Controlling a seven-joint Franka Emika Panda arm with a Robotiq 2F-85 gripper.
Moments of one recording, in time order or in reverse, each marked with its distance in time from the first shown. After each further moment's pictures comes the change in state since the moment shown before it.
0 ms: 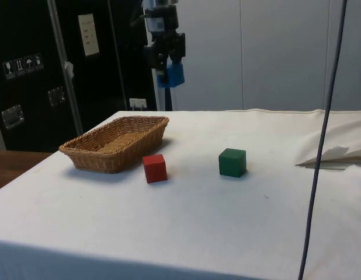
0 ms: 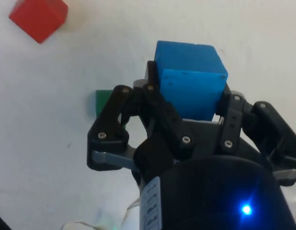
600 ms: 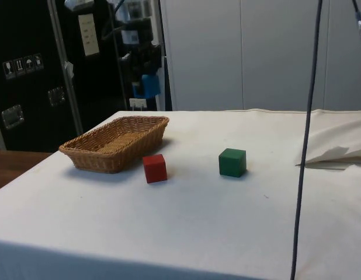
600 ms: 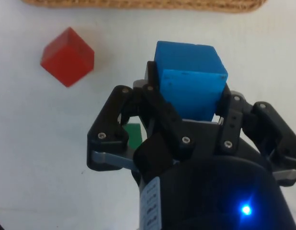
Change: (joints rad) arm 0.002 0.201 0.038 0.212 0.033 -0.003 -0.001
